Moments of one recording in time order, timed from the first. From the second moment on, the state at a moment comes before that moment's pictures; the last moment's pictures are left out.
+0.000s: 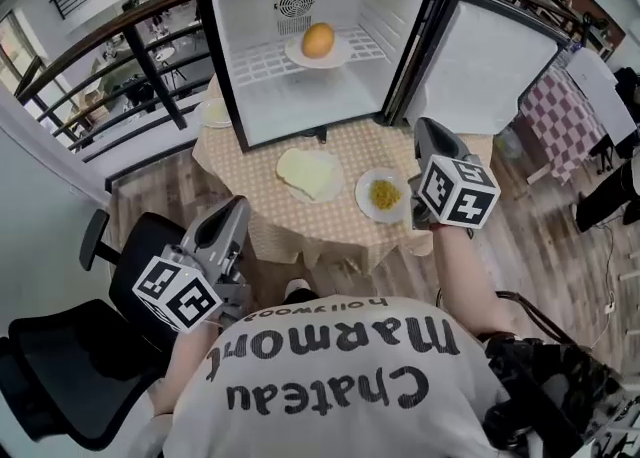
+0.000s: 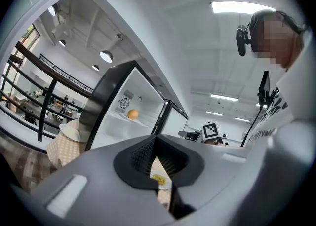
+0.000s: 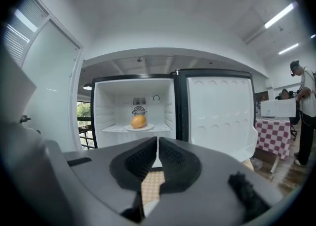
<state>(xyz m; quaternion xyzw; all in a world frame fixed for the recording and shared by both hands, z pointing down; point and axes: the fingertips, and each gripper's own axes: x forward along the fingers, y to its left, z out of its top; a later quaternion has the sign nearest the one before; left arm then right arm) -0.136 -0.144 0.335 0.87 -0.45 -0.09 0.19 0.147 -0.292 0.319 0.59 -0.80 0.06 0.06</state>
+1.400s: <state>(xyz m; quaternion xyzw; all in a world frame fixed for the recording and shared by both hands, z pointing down) 0.009 0.056 0.376 0.87 -0.44 -0.04 0.20 0.317 -0.041 0.418 0.61 -0.77 0.14 0.08</state>
